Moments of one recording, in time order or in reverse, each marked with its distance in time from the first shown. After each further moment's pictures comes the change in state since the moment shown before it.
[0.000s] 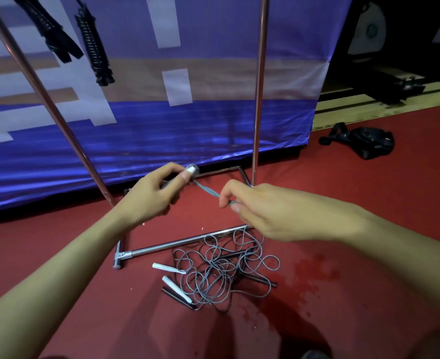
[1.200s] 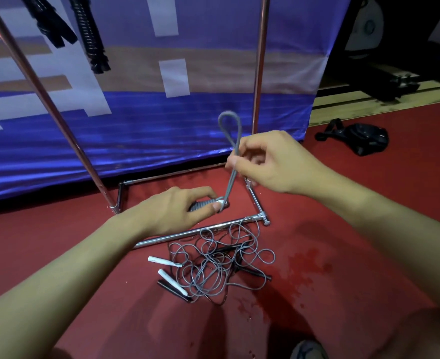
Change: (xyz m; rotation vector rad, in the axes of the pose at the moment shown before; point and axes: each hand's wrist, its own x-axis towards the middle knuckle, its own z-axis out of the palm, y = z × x) left_hand -0.009 0.003 0.025 0.603 -0.339 0.118; right_hand 0.023 0.011 -0.026 0.291 0.412 0.118
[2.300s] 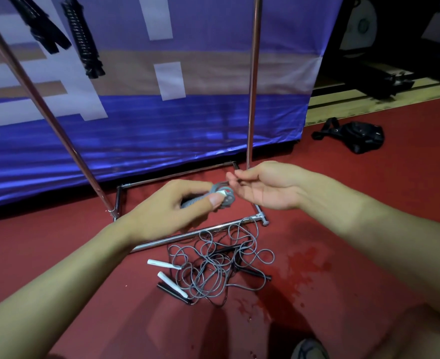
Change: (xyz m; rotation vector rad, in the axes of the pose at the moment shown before) left_hand -0.021 0.025 -0.015 -0.643 0.033 0.285; right_hand 0.010 0.029 0.027 1.497 -0.057 0.964
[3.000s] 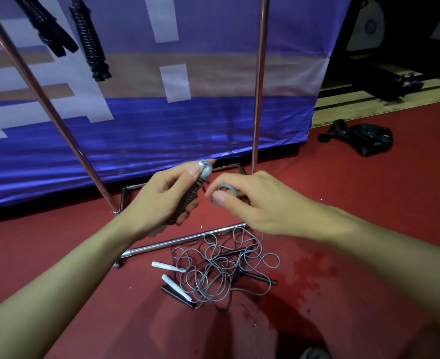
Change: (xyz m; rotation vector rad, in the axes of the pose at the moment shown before) left_hand 0.007 -0.012 -0.010 -0.245 0.335 -0.117; right_hand -0.033 0.029 0.015 -1.675 -0.128 -1.029
